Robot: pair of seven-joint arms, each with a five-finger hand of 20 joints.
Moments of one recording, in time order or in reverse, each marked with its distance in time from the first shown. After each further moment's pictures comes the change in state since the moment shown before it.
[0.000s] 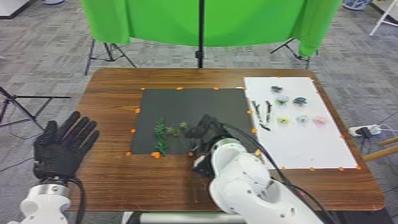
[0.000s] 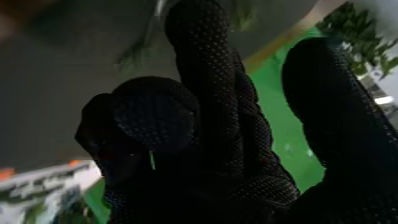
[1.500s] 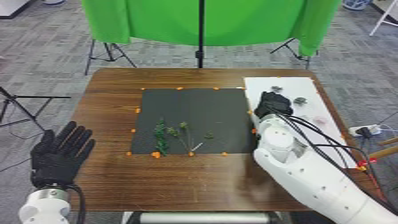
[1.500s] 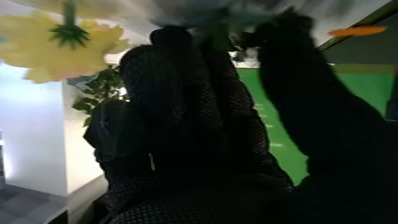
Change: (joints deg) left arm 1.7 -1.2 0.2 -2.1 -2.6 7.7 1.6; right arm 14.6 12.4 -1.3 25.5 -17.5 -2.8 -2.9
